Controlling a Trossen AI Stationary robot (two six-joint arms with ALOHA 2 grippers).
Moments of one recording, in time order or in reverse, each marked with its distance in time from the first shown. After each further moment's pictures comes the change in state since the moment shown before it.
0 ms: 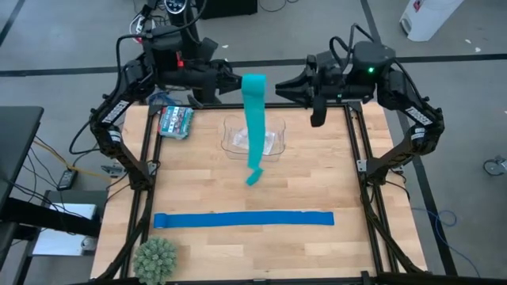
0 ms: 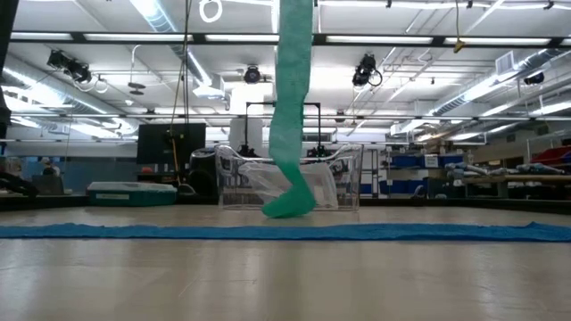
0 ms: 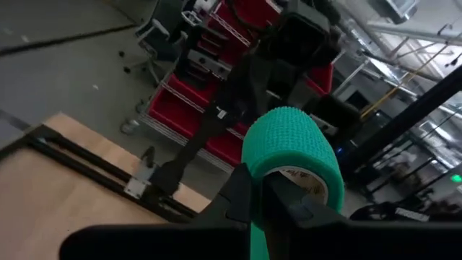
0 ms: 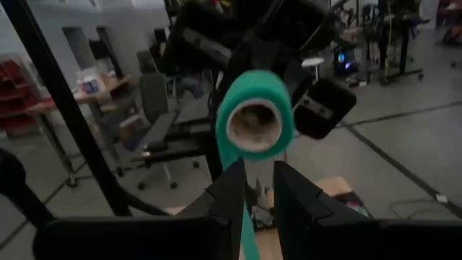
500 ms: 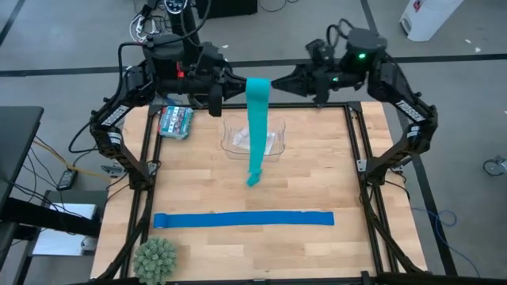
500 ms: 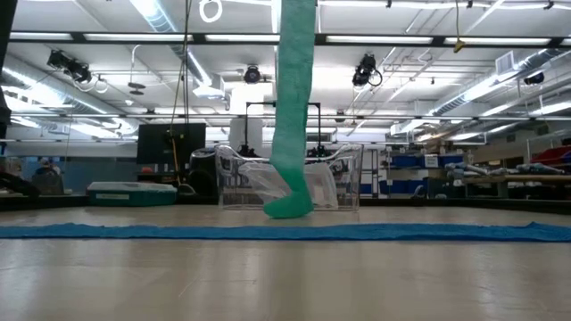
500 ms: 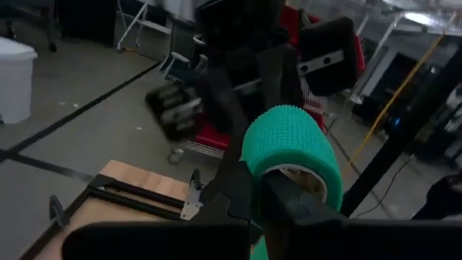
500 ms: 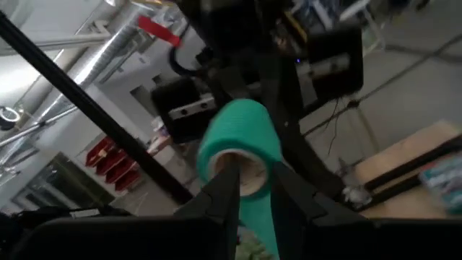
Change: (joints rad) left arm -0.089 0.000 0.000 0.009 -0.190 0.309; right arm -0.130 0.040 -0.001 0.097 -0.295 0.490
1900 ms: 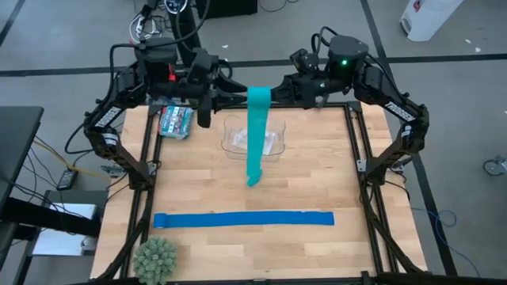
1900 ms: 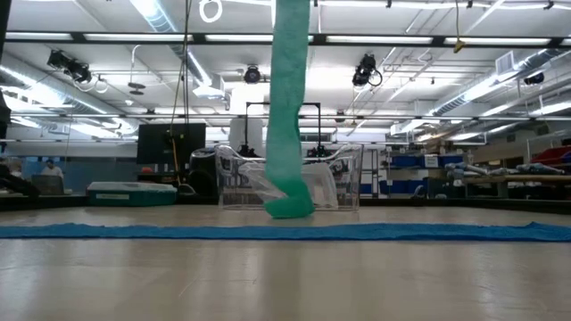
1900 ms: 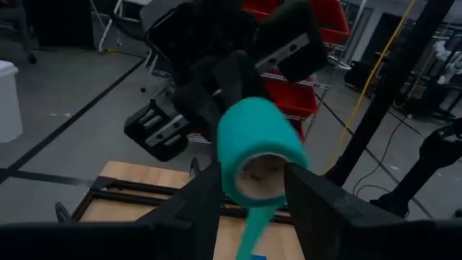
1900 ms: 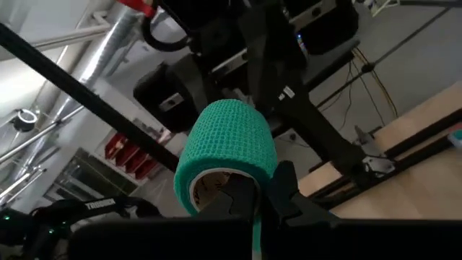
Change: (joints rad) left arm -0.024 -0.037 0.000 -0.084 0.052 0.171; right arm 0.037 0.055 0.000 0.002 -0.032 0.091
